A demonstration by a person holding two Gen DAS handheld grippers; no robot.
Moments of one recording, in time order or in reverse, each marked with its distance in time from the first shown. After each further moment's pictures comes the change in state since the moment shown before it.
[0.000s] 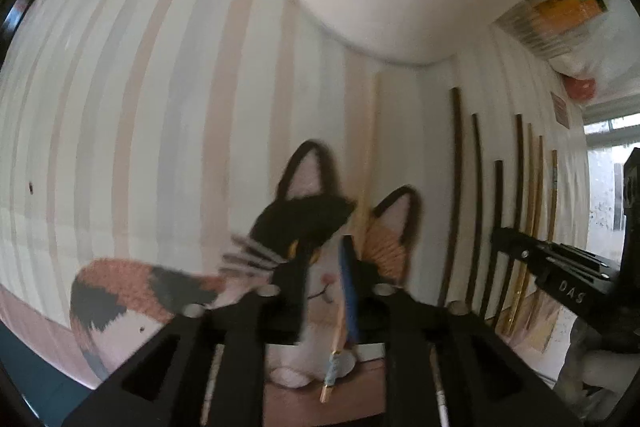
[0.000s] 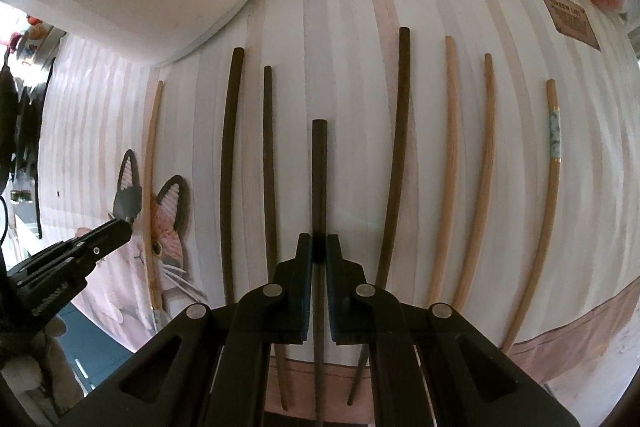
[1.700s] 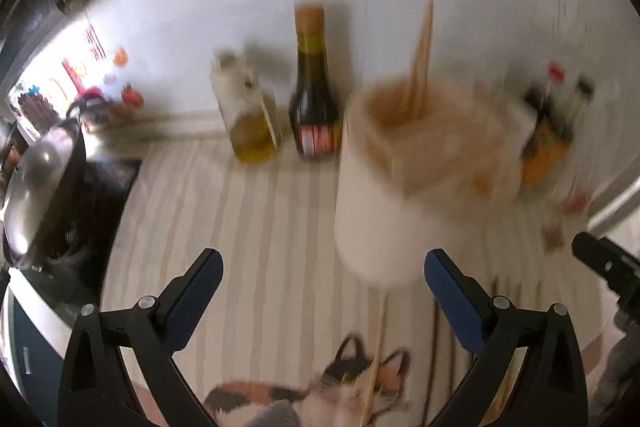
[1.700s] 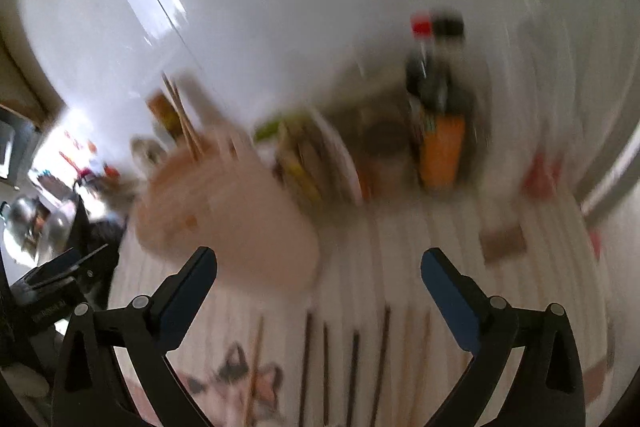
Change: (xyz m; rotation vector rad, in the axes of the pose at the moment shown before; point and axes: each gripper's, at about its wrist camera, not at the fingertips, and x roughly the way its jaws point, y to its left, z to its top) left arm -0.147 -0.062 0.048 0.065 -0.469 0.267; right arm -0.211 0.002 0.046 0.021 -0.600 0.091
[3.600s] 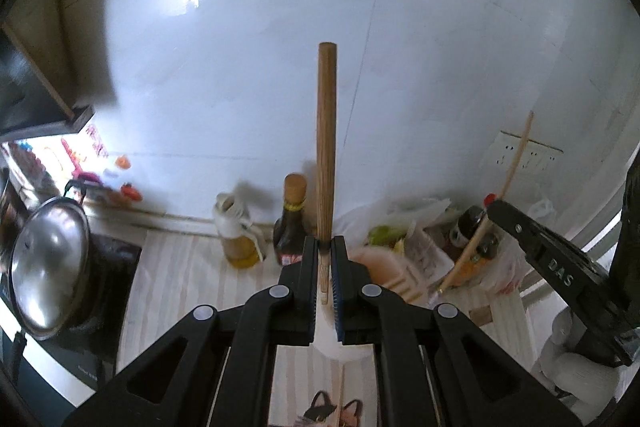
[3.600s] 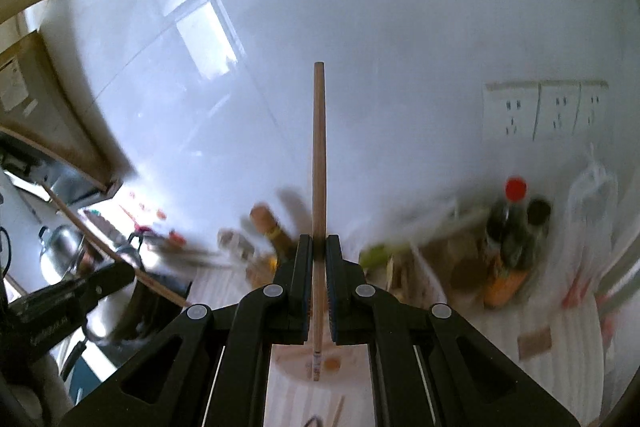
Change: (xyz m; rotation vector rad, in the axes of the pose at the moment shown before) left arm -0.125 0.039 0.133 -0.037 -0.220 -0.161; right arm -0.079 0.127 0.126 -0.104 -0.252 0.138
